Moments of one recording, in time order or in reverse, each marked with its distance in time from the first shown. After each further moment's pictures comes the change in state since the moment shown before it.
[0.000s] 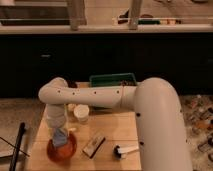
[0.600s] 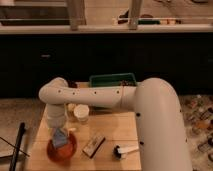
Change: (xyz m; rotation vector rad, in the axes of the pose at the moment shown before) arm -0.002 0.001 0.002 0.004 -0.011 -0.021
